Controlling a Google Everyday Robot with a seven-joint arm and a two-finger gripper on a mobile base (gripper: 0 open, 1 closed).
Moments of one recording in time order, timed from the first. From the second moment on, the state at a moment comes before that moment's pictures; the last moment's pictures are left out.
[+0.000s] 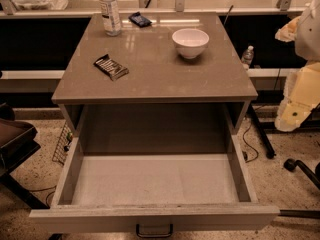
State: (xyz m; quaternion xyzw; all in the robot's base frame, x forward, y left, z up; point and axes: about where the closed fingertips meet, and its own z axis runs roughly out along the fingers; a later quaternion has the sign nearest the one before) arm 0.438 -0.214 0.985 -0.60 0.78 -0.04 0.17
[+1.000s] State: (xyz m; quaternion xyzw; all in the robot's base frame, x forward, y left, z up) arm 0.467 -0.189 0.970 -0.59 0.77 0.00 0.24
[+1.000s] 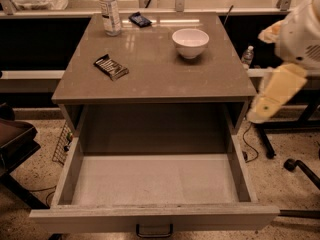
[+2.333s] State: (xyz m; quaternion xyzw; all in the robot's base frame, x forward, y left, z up) arm 0.592 -0.048 0.942 -0.53 0.64 0.17 0.53
